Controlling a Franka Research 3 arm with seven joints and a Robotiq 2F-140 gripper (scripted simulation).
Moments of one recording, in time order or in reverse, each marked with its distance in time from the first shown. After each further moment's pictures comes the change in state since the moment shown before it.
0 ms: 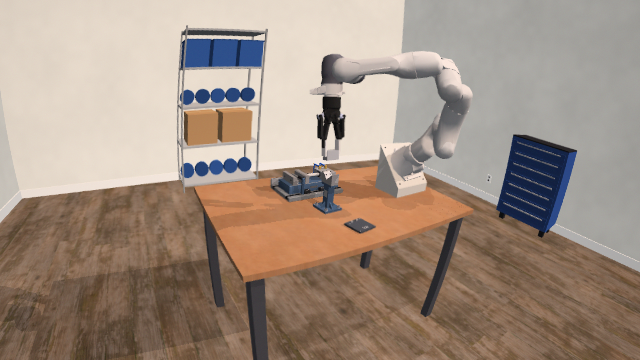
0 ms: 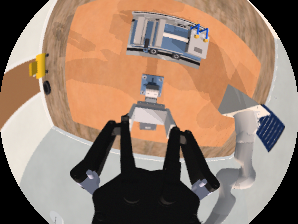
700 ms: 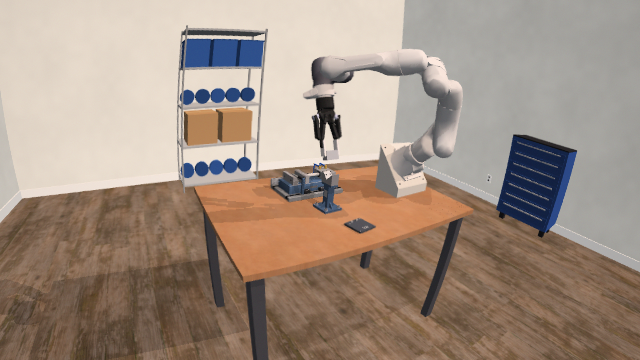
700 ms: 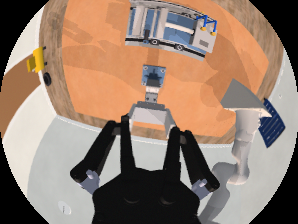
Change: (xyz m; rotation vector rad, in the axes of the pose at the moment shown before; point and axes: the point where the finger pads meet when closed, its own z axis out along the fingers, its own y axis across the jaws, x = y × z) arm 0.008 0.000 0.002 0.000 -0.195 0.004
